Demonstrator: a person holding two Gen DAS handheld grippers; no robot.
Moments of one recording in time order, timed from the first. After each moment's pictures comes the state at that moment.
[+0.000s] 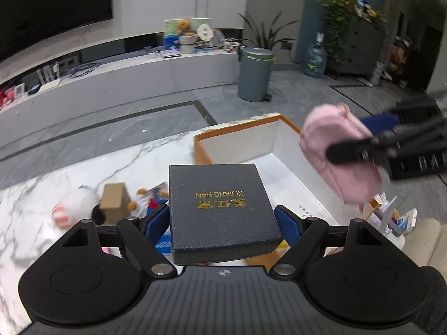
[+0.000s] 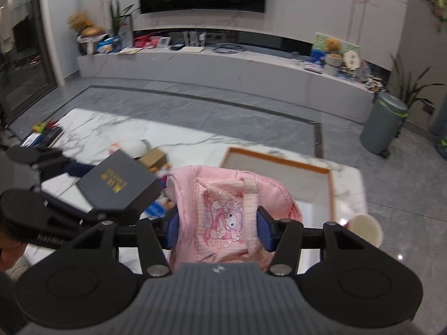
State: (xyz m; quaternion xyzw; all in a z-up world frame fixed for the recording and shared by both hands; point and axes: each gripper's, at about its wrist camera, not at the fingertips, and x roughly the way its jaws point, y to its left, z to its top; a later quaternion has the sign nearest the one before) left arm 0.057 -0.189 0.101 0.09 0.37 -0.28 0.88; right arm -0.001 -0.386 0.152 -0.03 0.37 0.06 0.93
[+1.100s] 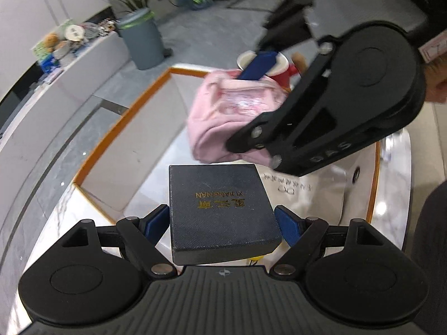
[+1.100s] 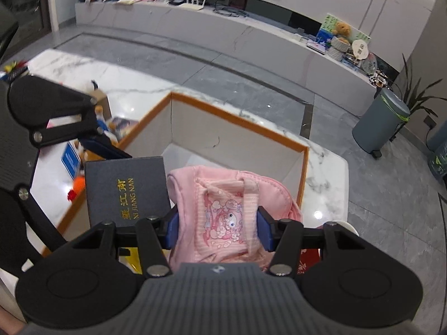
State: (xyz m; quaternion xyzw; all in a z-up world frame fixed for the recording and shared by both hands) left arm 0.099 -0.322 0.008 0.34 0.38 -0.45 0.74; right arm 0.083 -0.450 0.054 -0.13 0.44 0.06 0.89
